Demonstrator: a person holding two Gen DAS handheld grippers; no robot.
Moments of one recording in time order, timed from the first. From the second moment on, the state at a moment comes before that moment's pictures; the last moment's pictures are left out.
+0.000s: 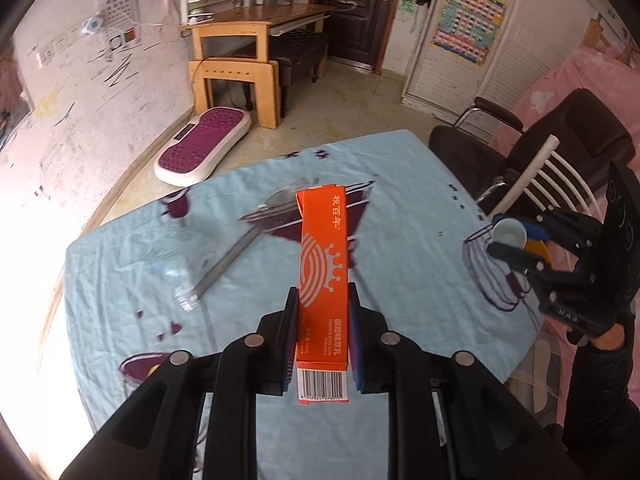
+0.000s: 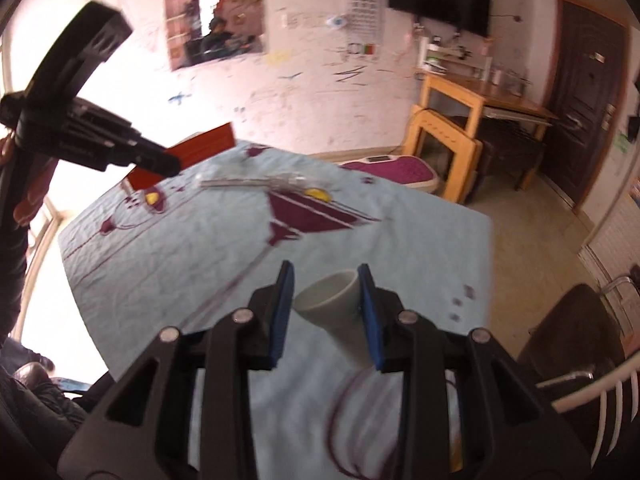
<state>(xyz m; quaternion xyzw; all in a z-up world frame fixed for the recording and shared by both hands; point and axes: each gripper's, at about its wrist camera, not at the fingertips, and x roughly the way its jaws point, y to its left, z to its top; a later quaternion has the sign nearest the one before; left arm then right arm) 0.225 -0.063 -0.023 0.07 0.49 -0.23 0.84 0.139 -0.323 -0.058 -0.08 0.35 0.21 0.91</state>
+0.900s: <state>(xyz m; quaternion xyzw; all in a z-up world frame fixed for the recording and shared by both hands) 0.172 -0.373 -0.063 0.13 0.52 -0.41 0.74 0.062 -0.602 -0.172 0.09 0.41 -0.03 0.91</state>
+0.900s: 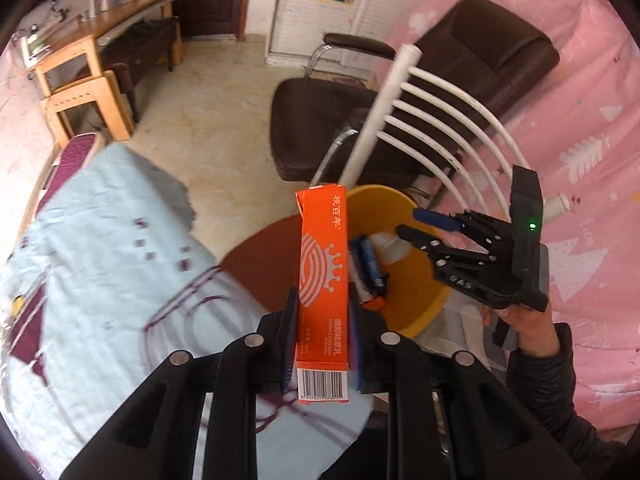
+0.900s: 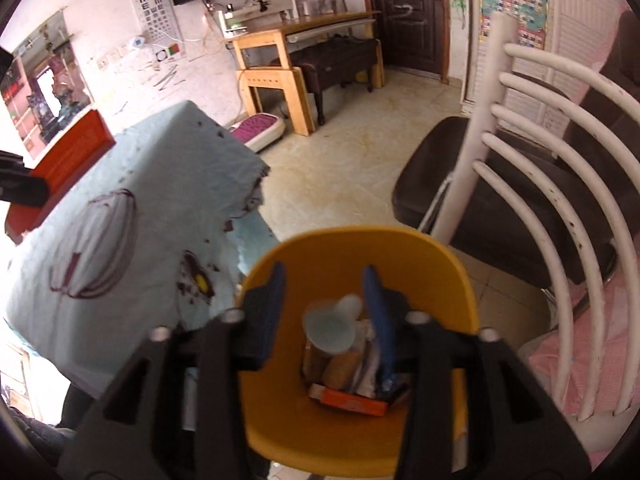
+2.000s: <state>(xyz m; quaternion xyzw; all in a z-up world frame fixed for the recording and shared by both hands) 0.199 -0.399 -0.086 0.09 0.53 -0.36 0.76 0.040 -0.582 -0.119 0.05 0.36 -0.02 0.93</state>
